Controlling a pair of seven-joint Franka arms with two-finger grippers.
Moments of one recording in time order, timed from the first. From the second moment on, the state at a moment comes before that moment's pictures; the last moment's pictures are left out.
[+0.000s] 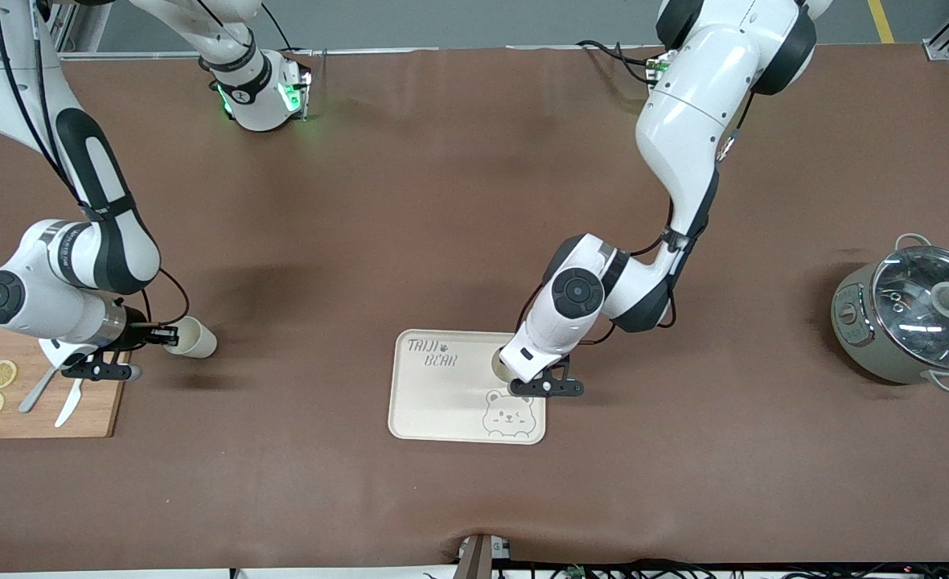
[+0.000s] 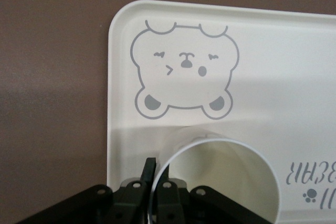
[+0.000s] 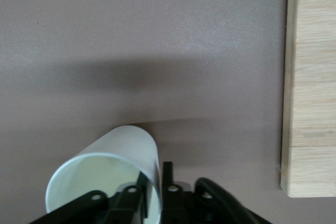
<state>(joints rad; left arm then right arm) -0.50 0.92 -0.10 -1.28 0.02 2.36 -0.55 -0.18 0.51 0.03 -1.88 0.02 2.31 -0.11</state>
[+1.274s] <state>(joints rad) -0.53 0.88 -0.07 -1.25 0.02 2.25 -0.55 -0.14 0.50 0.04 -1.75 0.02 2.16 -0.05</state>
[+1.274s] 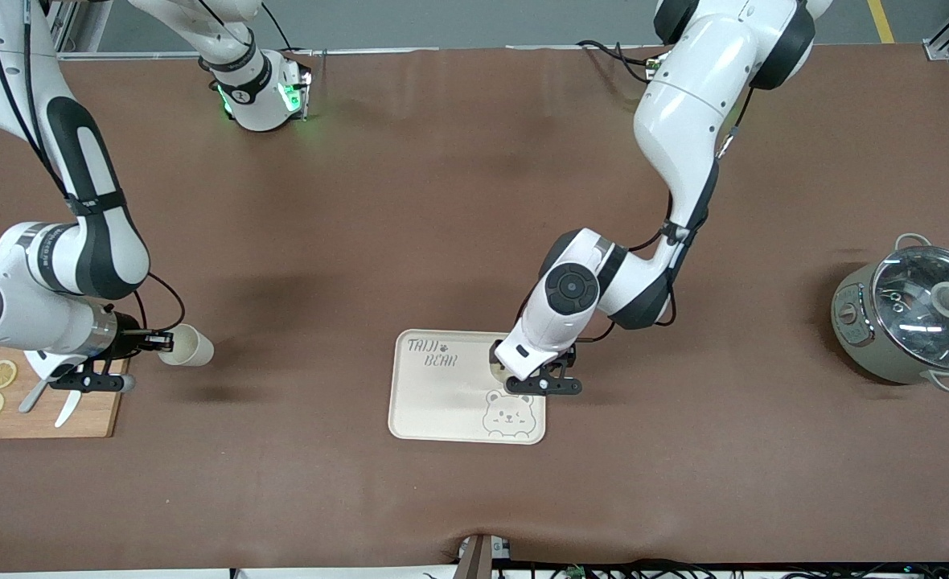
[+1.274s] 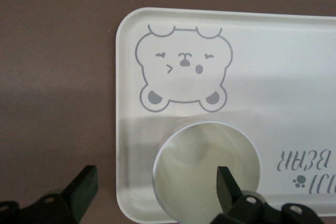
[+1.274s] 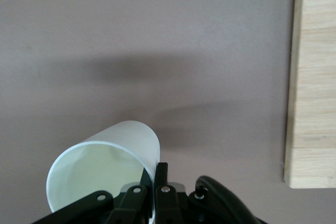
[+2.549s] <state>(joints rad) -0.31 0.50 -0.05 -1.24 0.02 1.74 -0.25 0.28 0.64 0.05 -1.46 0.13 2.08 0.79</state>
